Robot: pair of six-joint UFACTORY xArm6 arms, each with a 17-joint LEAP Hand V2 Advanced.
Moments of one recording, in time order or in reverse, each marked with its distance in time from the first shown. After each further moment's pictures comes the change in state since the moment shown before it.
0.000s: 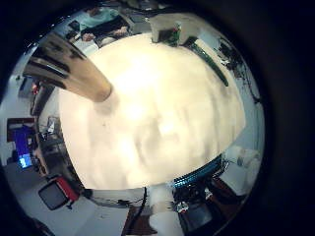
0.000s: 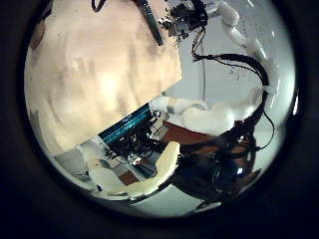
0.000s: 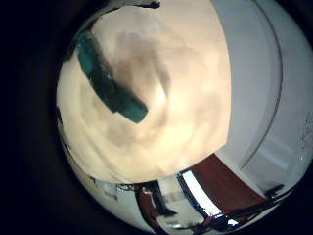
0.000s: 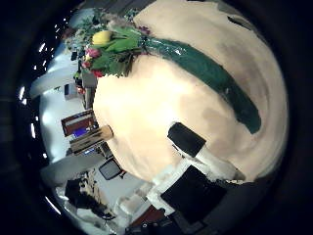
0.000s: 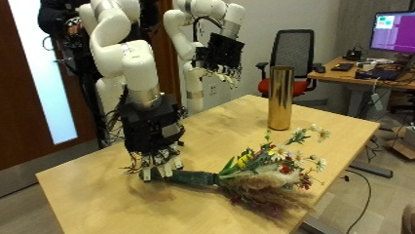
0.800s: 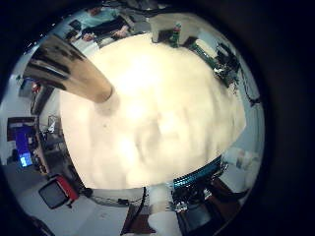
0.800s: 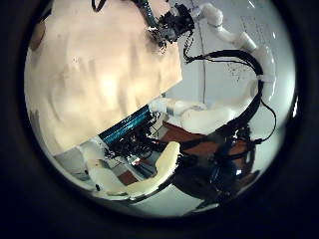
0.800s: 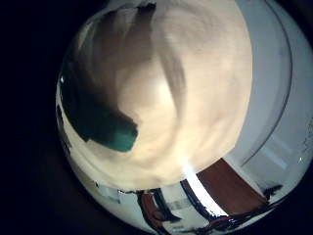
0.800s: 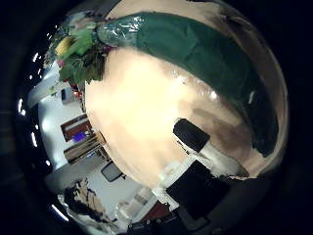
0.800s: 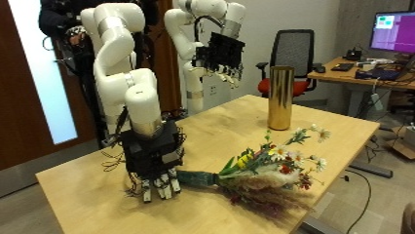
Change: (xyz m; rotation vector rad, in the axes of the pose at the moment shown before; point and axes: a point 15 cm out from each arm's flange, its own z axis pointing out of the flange) left arm 0.003 -0.008 -0.002 -0.009 -0.001 -0.011; right arm 0.016 -0.012 0.054 -0.072 0.009 0.032
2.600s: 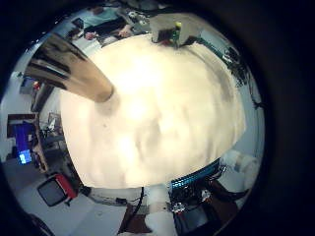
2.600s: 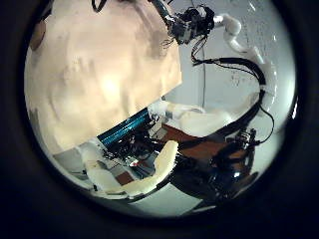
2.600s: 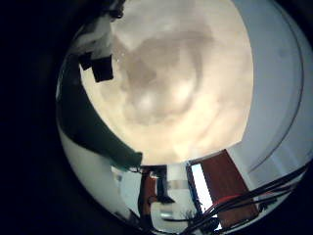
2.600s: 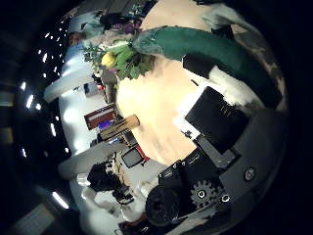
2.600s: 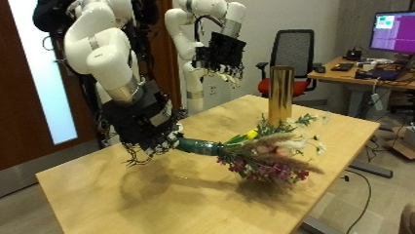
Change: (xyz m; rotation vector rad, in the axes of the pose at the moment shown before) left arm 0.001 -0.009 -0.006 0.035 -0.005 -0.044; right arm -0.018 0.060 -0.120 -0.029 -0.270 -0.133
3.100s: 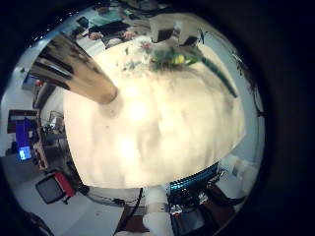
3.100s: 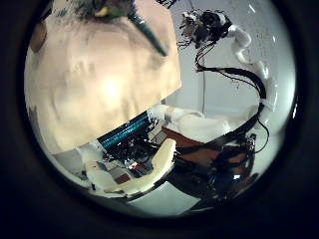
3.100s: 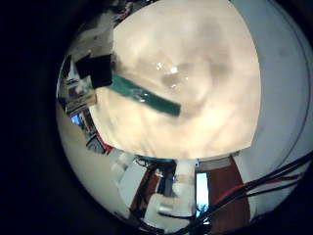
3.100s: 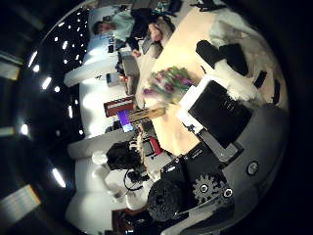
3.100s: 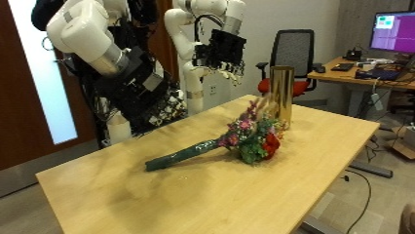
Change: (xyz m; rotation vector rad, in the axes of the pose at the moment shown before) left arm 0.004 -0.001 -0.006 0.013 0.009 -0.012; right arm -0.046 0.042 -0.070 0.101 -0.247 -0.152
